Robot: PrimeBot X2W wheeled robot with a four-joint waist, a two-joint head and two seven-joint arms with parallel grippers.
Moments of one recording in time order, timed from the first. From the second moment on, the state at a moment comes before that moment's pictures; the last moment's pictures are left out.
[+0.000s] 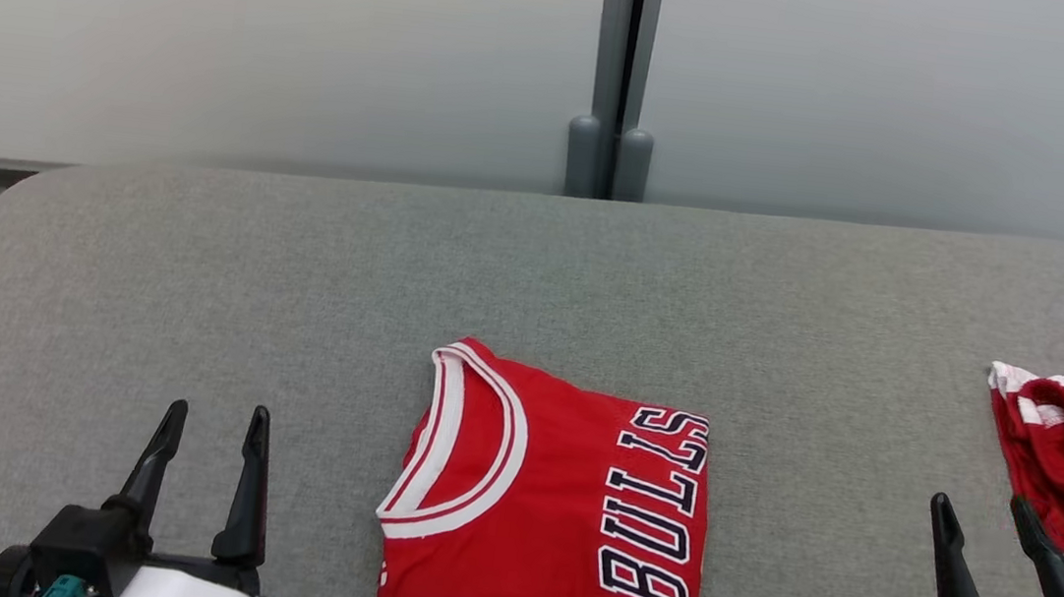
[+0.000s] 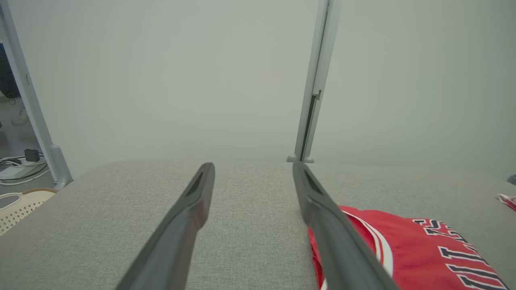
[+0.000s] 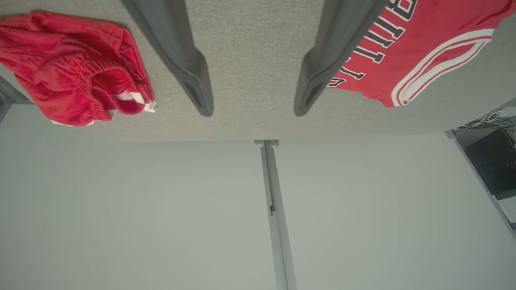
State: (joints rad) left arm 0.08 0.13 -0.12 0.06 -0.28 0.05 -0.23; right arm 0.18 -0.22 0.01 -0.12 0.33 0.13 0.01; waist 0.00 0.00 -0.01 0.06
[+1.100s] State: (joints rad) left arm -0.14 0.06 -0.13 0.04 -0.23 -0.02 -0.26; right arm -0.04 -0.28 0.22 0.17 0.39 0.13 0.08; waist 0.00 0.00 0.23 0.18
